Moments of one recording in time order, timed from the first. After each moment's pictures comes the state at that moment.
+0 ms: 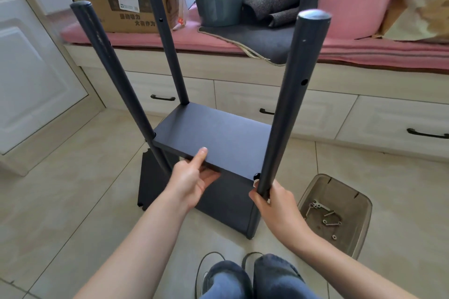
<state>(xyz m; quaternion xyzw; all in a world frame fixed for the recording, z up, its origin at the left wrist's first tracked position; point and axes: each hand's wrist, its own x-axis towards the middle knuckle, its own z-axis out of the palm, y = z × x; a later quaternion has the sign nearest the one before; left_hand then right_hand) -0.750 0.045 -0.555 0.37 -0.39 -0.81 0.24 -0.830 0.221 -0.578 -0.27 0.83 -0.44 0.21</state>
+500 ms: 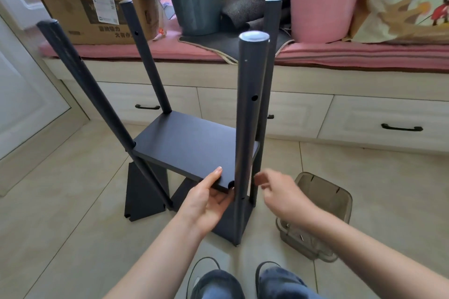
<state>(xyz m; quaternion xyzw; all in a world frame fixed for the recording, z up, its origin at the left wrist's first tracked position) -0.761 0.112 -0.553 0.38 -0.26 -0.87 0.15 -0.870 0.247 -0.546 -0.32 0.87 -0.30 0.24</state>
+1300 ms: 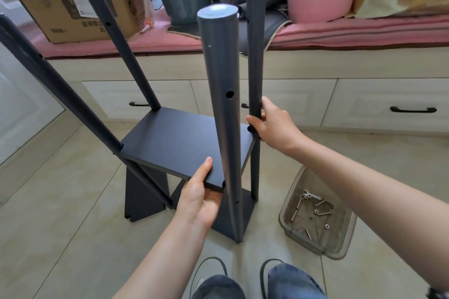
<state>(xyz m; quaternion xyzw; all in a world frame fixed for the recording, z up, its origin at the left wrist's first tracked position) -0.789 0.110 -0.556 0.38 -0.24 -0.86 0.23 -0.961 0.189 -0.514 -0.33 0.82 -0.45 0.12</state>
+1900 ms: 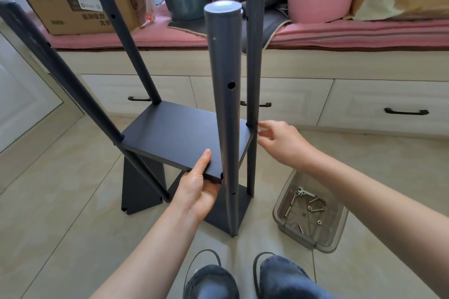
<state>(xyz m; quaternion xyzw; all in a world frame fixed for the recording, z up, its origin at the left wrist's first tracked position) -0.788 0.108 -0.555 0.36 -0.27 -0.87 0.20 -0.940 0.227 -0.516 -0.34 0.85 -0.35 0.19</state>
